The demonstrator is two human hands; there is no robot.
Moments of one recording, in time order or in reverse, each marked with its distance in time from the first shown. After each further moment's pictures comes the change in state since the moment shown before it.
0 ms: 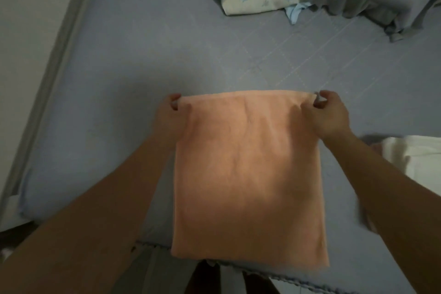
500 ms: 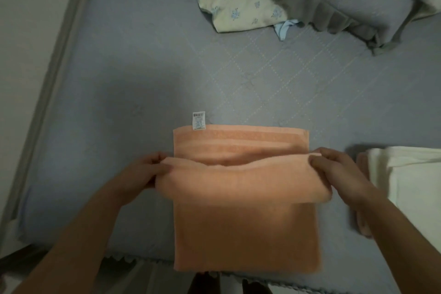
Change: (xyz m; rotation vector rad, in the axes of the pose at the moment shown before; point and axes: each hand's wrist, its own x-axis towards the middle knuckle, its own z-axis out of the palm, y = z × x) left_hand -0.046 -0.017 -0.094 -0.102 -0.658 -0.322; right_hand -0.070 0.021 -0.063 0.285 -0.478 0.134
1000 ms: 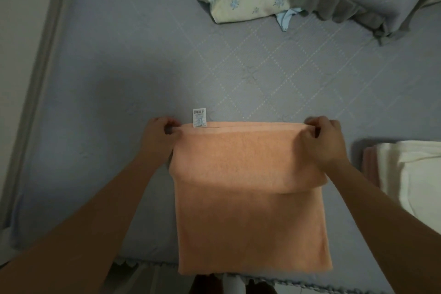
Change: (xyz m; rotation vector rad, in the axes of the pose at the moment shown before) left_hand 0.078 0.035 0.022 0.486 0.501 0.322; right_hand 0.066 0.006 0.032 -0.437 0.398 -0.098
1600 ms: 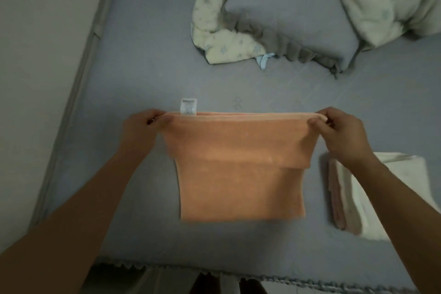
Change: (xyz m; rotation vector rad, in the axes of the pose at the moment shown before) left_hand -0.032 0.090 -0.110 -0.045 0.123 0.270; right_hand -0.019 -0.061 -0.147 0.077 0.051 -0.346
